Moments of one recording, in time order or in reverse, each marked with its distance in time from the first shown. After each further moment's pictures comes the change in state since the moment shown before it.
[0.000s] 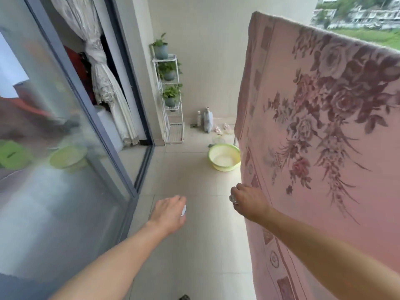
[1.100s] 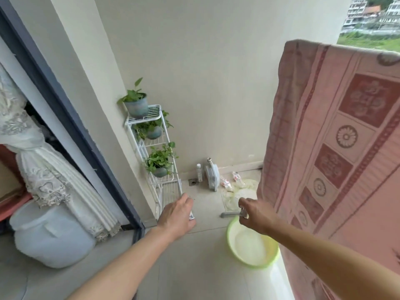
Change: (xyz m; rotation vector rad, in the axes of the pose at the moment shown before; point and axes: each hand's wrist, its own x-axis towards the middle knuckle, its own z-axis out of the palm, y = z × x) left_hand 0.746 -0.311 -0.137 -0.102 0.119 0.154; right_hand 0.726 0.213 0.131 0.264 -0.088 0.167
